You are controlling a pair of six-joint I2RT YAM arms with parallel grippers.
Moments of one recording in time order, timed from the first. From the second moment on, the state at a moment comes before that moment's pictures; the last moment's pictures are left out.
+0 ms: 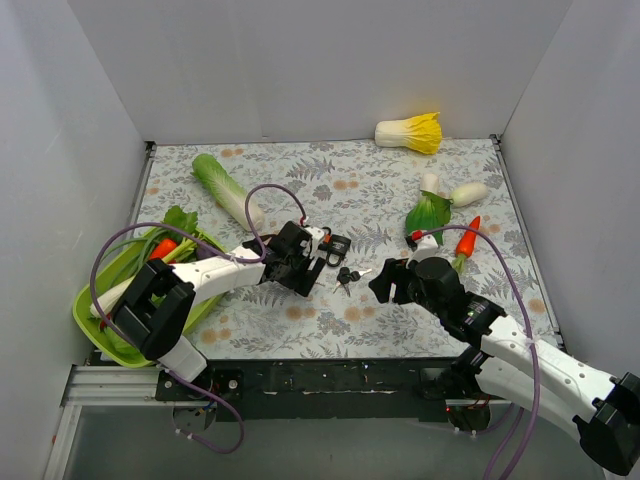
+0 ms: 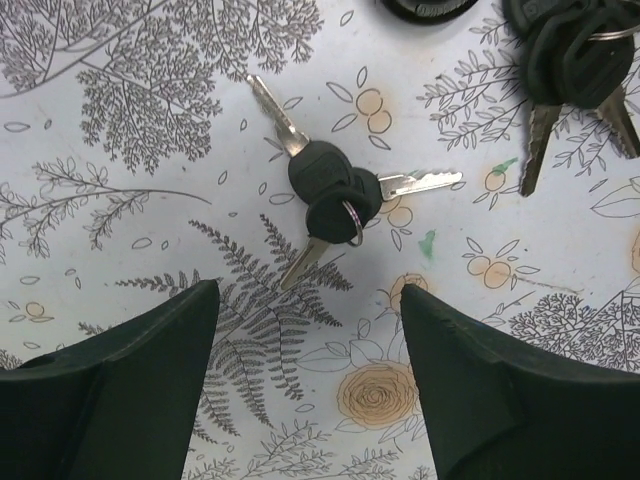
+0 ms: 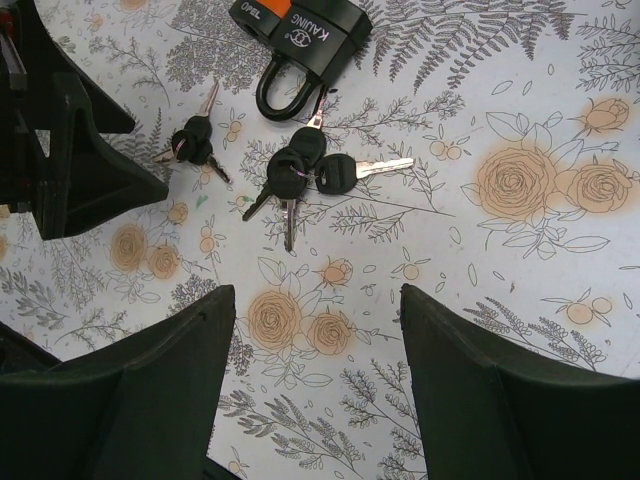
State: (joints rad) left arm -0.74 1.57 0.90 -0.38 -0.05 -0.15; right arm 0.77 0.75 0.43 -0.19 0.12 0.52
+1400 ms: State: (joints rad) left arm -0.72 1.63 0.89 -0.27 -0.06 -0.09; right arm 0.77 0.75 0.43 -0.20 0.14 0.52
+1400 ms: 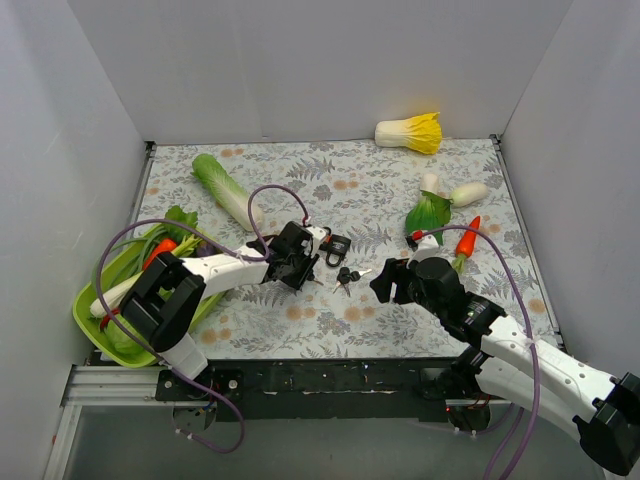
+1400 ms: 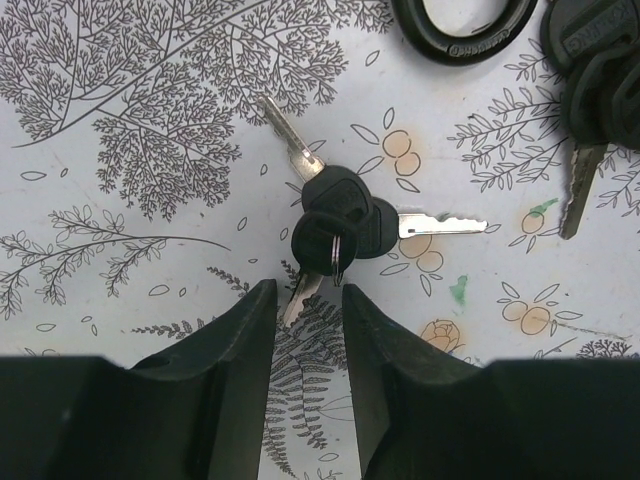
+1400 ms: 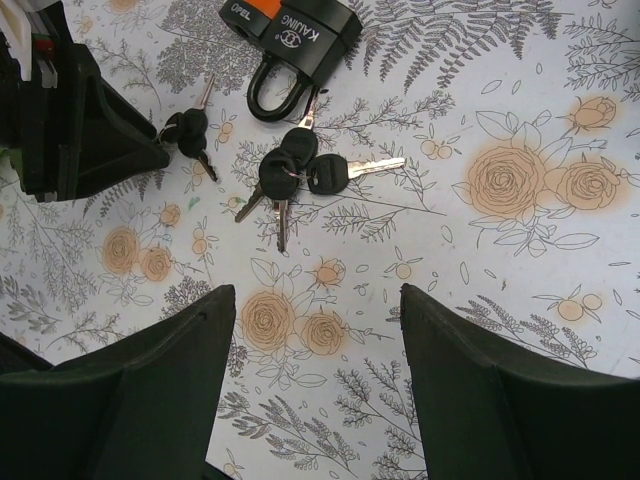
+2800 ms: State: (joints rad) left arm -1.09 1.31 0.80 -0.28 -0.29 0.11; right arm 0.77 0.89 0.50 -0.13 -0.01 0.57
